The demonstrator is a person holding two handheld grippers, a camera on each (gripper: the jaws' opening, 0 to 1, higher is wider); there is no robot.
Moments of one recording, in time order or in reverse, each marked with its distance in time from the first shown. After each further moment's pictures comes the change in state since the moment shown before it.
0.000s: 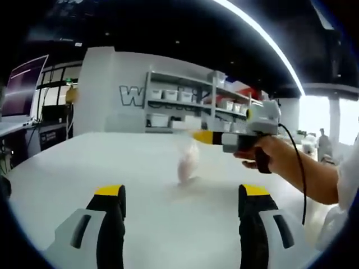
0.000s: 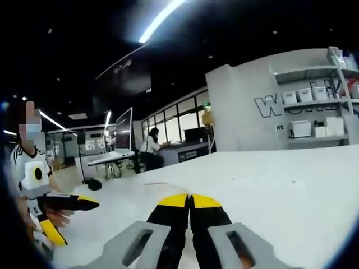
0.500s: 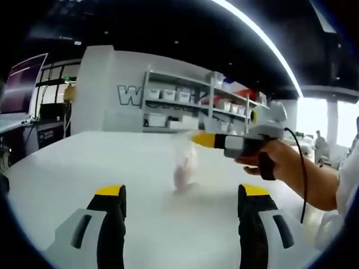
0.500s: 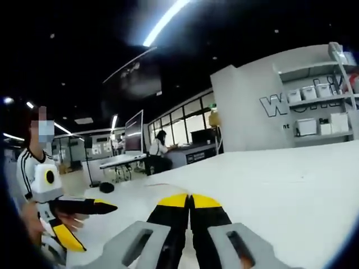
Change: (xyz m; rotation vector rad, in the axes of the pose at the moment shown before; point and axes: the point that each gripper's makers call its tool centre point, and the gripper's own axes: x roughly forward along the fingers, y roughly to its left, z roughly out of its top) left arm -0.005 -0.006 -0.001 -0.011 0.000 -0.019; right arm -0.011 0.034 -0.002 0.032 -0.021 0.057
